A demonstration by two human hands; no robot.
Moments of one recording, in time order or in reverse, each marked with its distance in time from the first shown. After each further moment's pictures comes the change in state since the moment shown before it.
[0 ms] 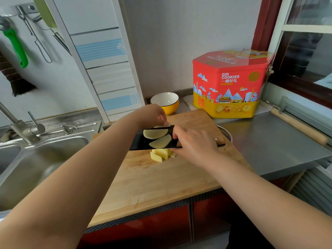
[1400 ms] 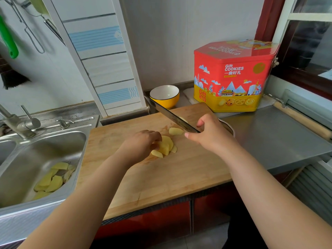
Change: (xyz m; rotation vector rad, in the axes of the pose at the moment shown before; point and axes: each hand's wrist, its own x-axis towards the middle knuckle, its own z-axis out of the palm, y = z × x) left_hand -0.068 -0.030 0.073 0.159 0.112 0.115; right_hand 0.001 0.033 0.005 0.577 -0.109 0.613
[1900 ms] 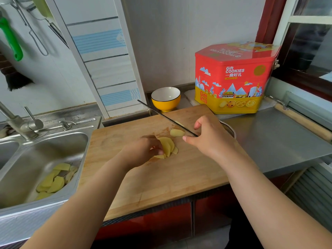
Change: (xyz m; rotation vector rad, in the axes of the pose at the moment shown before) left_hand -0.006 -0.006 0.004 -0.218 -0.124 -0.013; right_hand -0.018 -0.015 -0.002 -0.114 0.048 -0.052
